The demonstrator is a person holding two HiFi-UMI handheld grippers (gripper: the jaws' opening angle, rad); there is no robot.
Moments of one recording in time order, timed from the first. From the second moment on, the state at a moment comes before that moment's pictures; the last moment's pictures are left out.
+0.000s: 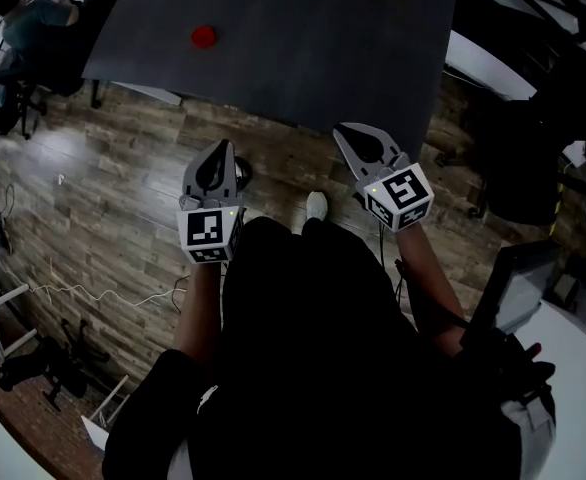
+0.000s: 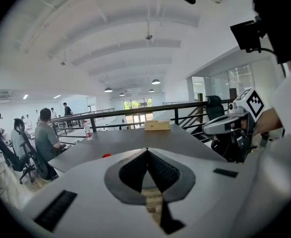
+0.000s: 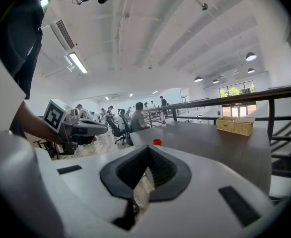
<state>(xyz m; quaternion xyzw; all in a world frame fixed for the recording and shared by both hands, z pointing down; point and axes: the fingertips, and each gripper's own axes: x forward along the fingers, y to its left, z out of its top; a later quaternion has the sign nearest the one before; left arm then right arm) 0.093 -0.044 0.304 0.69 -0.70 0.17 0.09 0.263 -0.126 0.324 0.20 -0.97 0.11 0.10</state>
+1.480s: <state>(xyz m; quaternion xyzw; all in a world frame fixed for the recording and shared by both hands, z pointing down) -0.055 -0.140 0.323 0.68 -0.71 0.16 0.11 0.144 -0.195 0.321 0.19 -0.97 0.11 0.12</state>
